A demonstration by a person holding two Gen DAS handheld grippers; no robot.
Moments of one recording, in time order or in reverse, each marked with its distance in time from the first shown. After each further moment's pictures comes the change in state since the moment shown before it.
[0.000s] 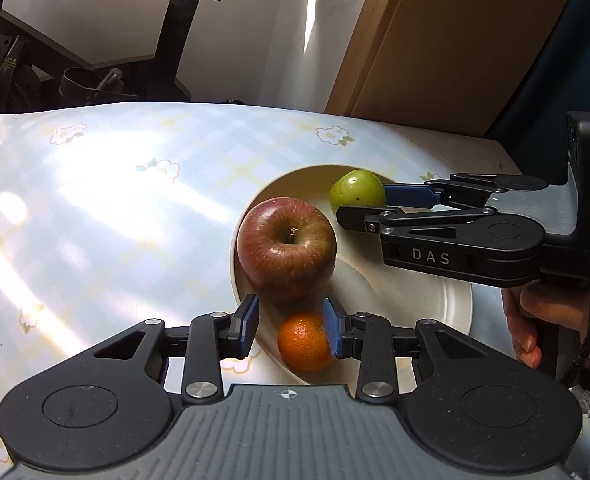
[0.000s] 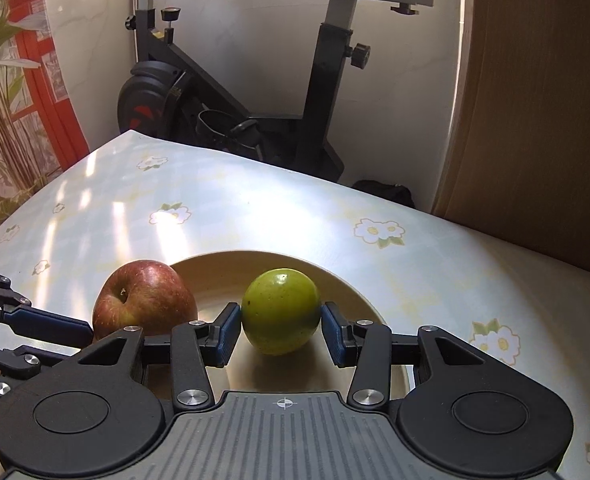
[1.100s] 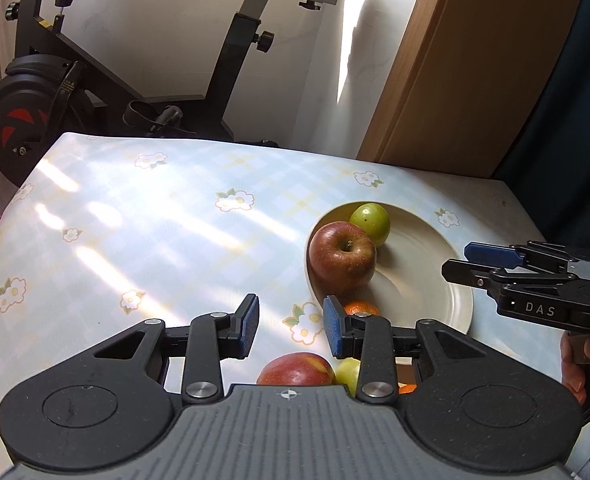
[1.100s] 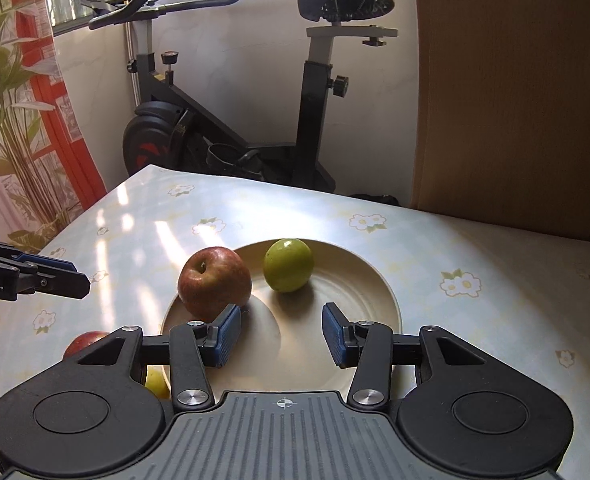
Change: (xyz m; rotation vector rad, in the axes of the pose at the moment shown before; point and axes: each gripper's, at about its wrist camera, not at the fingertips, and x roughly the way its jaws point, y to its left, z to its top) left arm -0.086 0.031 -0.028 -0.042 -0.124 0.065; right arm -0.106 0.028 -0.051 0.116 -0.095 -0.006
